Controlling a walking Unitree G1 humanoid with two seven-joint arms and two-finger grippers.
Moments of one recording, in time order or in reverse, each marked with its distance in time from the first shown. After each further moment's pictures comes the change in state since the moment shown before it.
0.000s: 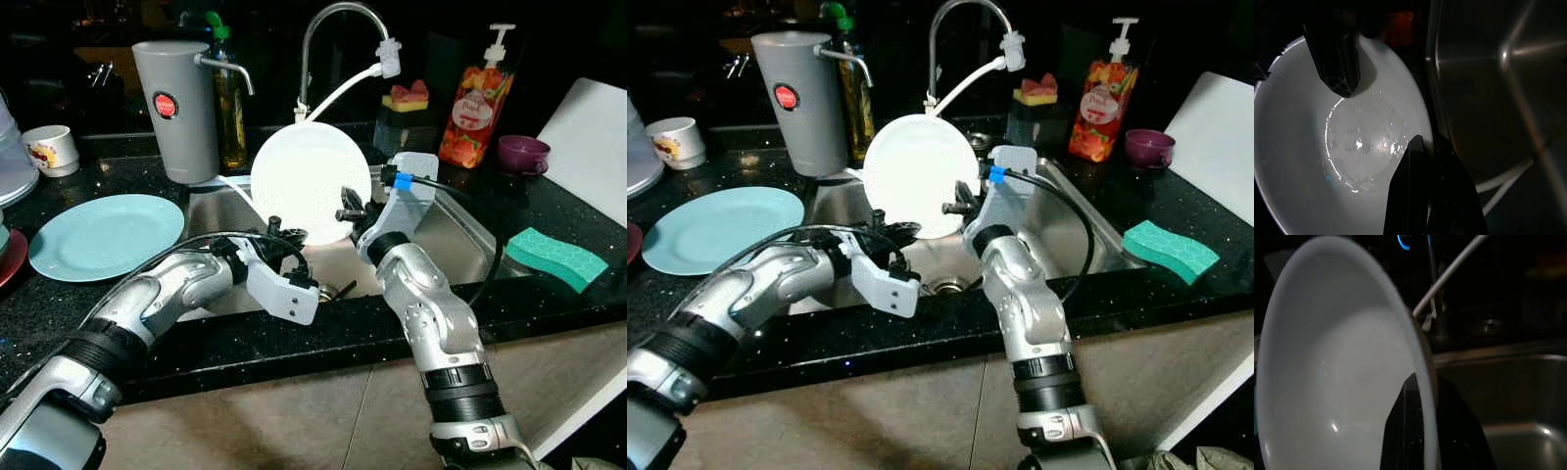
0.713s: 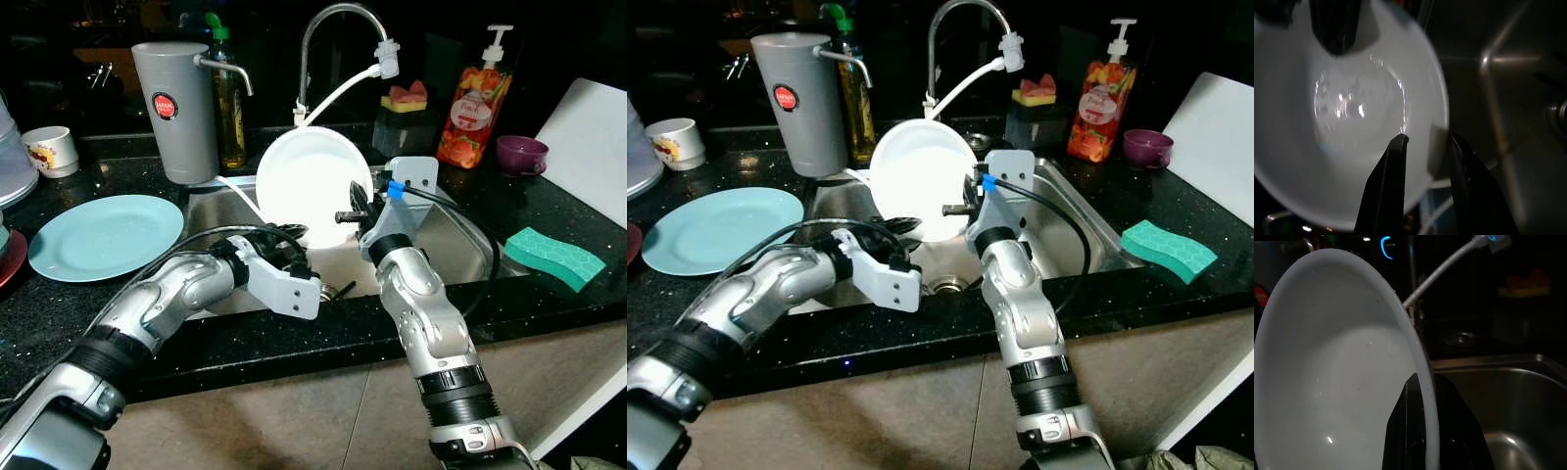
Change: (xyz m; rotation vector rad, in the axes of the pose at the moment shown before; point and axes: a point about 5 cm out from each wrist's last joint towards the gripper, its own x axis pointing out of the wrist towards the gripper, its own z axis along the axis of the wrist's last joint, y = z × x) left arm -0.004 -0.007 -0.004 -0.209 0.061 -0.022; right arm 0.000 -0.008 -0.010 -0.106 -0.032 -0.076
